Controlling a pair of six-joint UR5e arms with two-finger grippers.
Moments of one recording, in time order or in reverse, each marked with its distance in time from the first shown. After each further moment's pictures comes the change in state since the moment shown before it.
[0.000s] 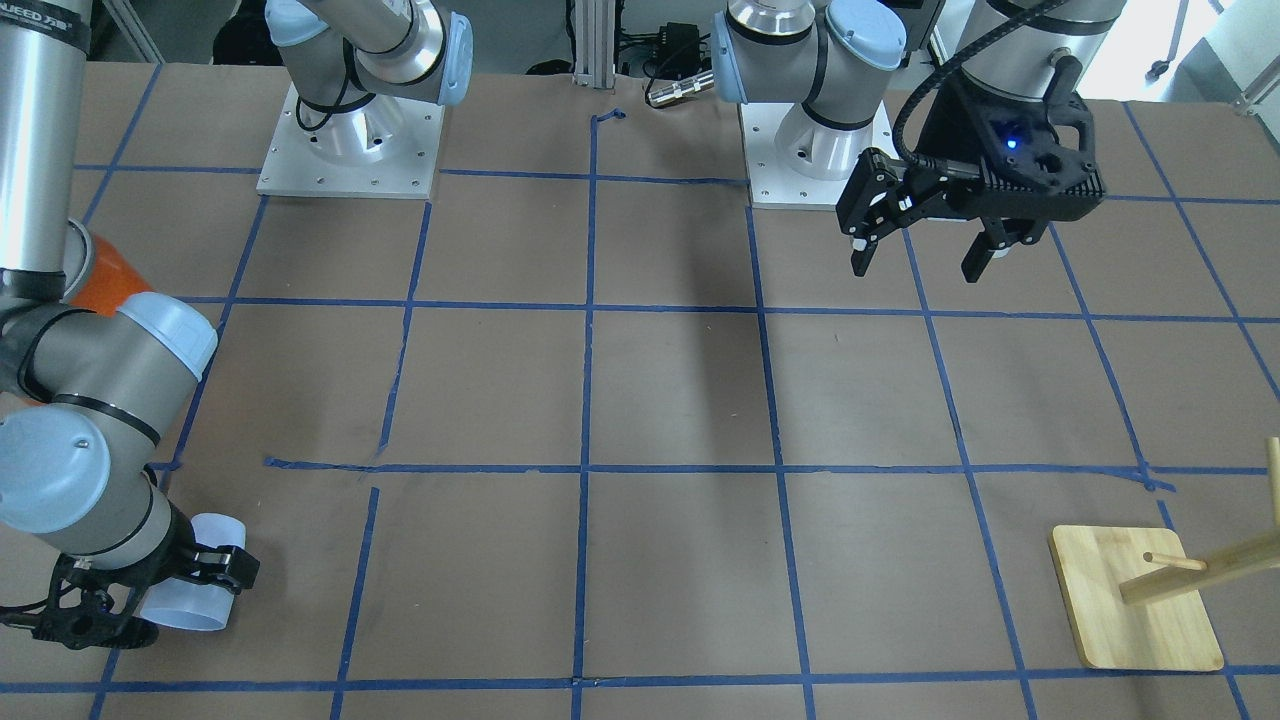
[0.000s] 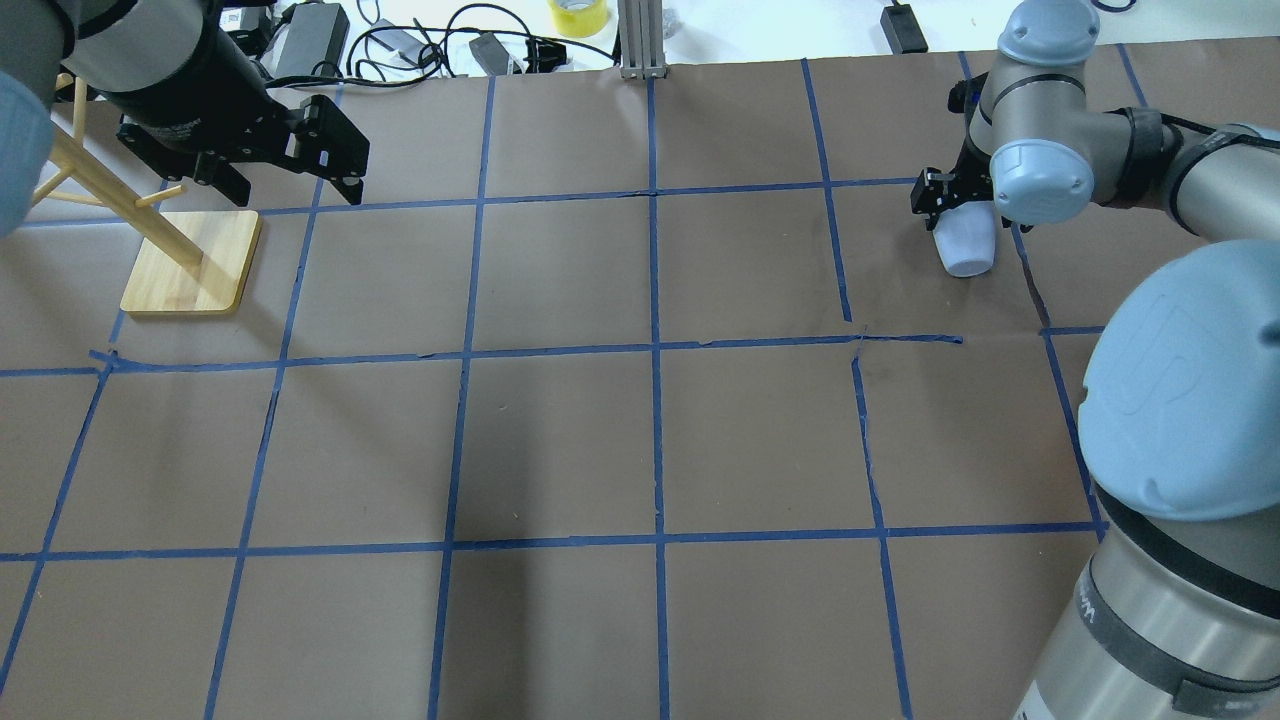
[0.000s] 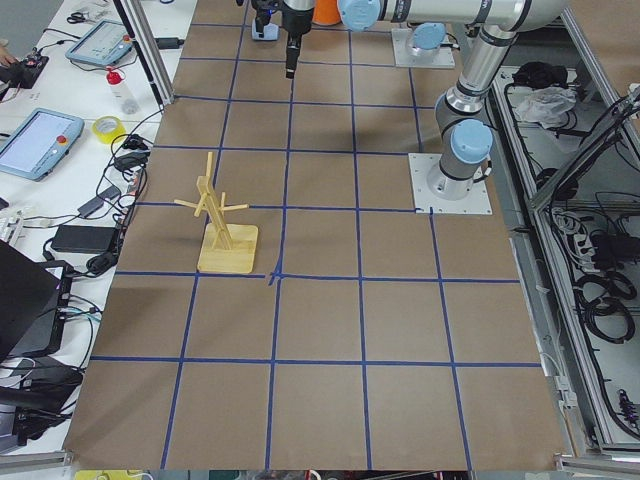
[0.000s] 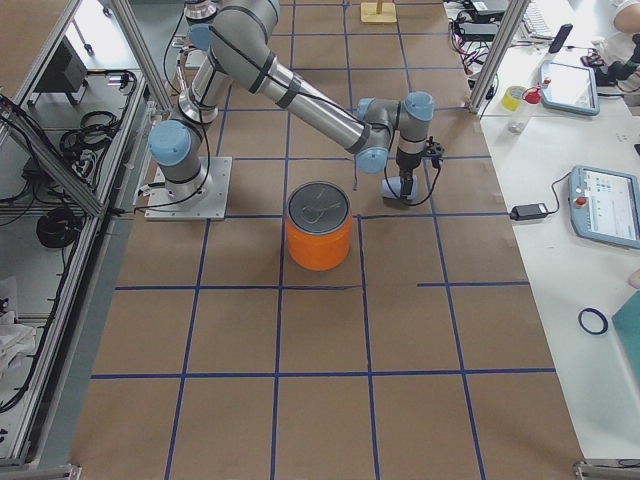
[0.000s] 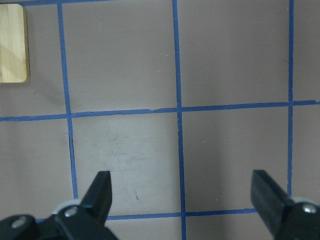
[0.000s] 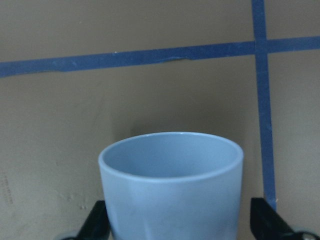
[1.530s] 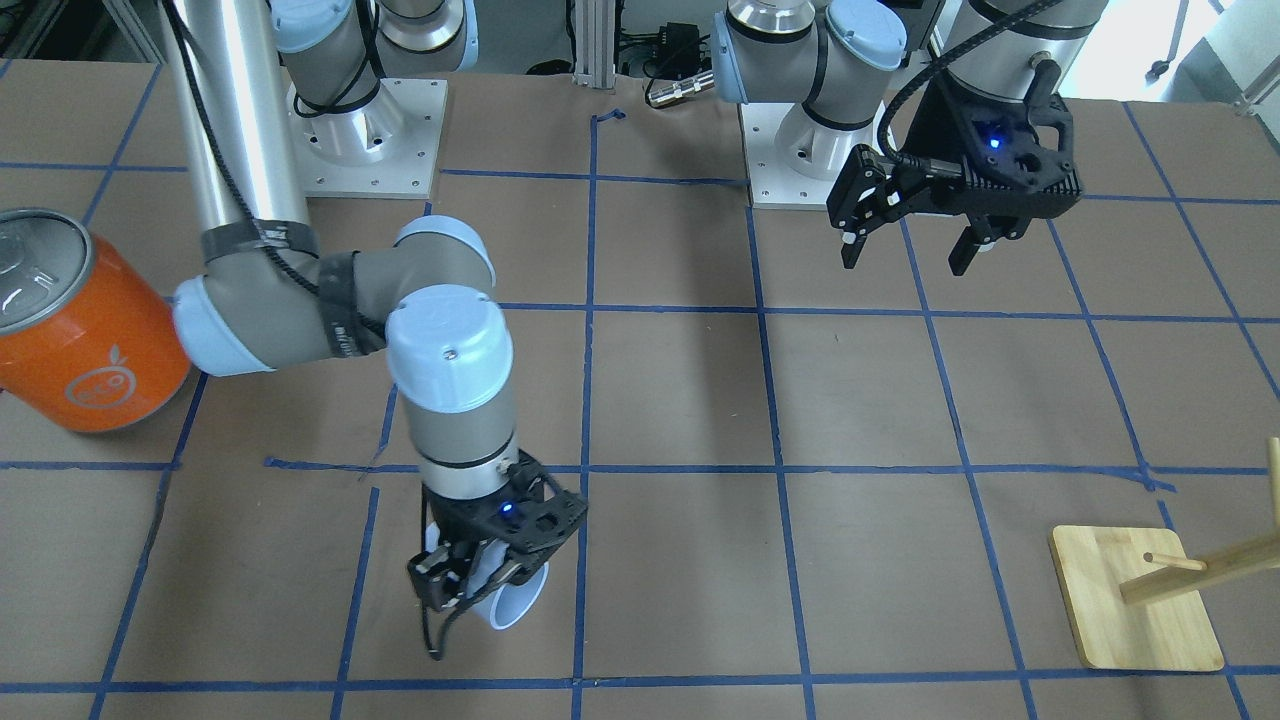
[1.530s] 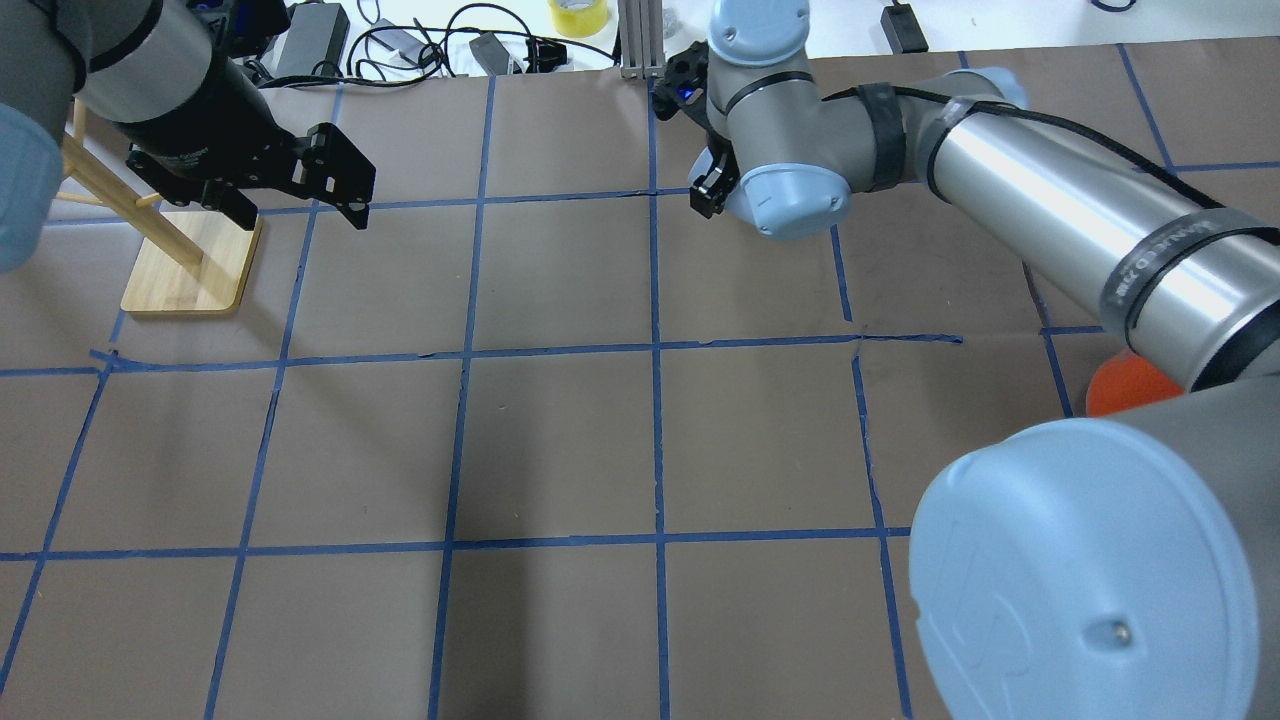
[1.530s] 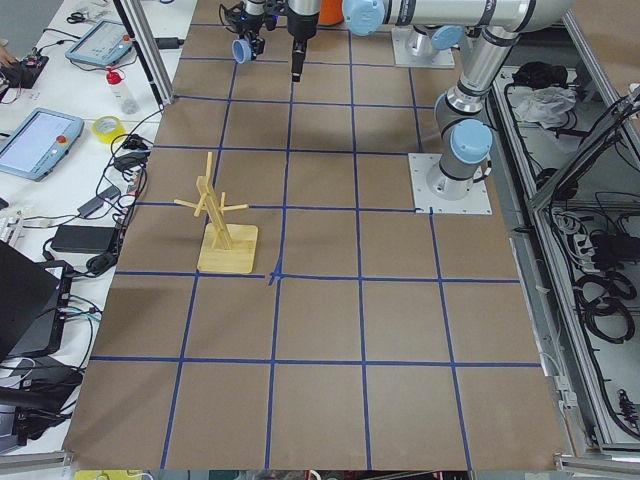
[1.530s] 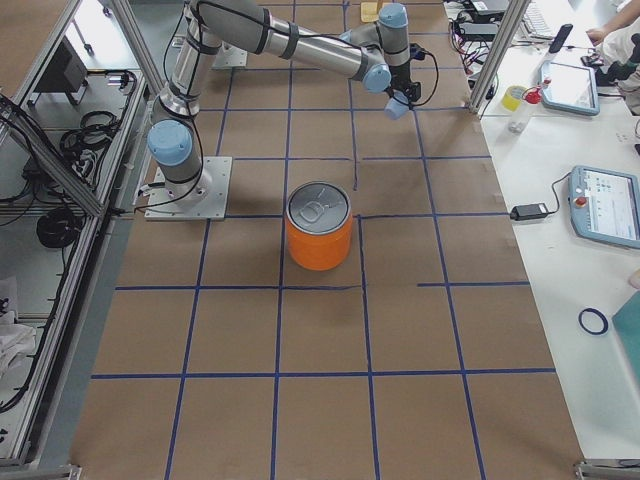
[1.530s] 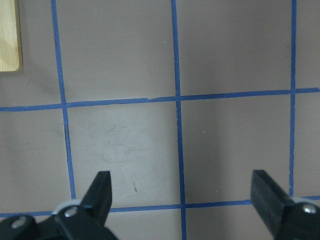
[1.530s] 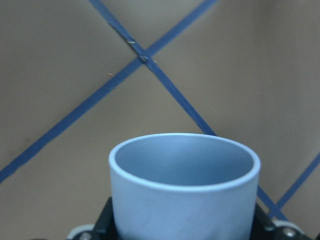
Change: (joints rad) left arm -0.002 0.030 -0.041 -0.002 -0.004 0.003; right arm 0.458 -0.040 -0.091 -0.088 0.028 -0.628
